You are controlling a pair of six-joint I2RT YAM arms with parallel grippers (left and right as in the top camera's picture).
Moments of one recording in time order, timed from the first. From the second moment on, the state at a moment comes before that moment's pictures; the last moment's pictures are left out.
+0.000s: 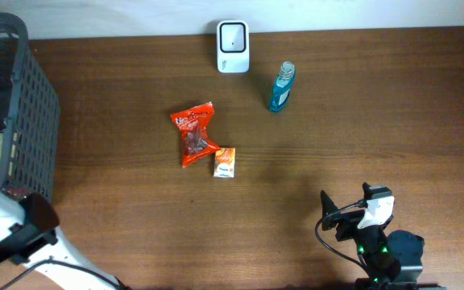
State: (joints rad) left arm 0.55 2.14 3.01 -1.60 -0.27 -0.40; right arm -0.02 0.01 0.13 -0.41 -0.24 0.06
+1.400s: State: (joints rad) left arm 0.26 1.43 2.22 -1.23 0.16 -0.47; right arm -0.02 0.01 0.13 -0.41 -0.24 0.06
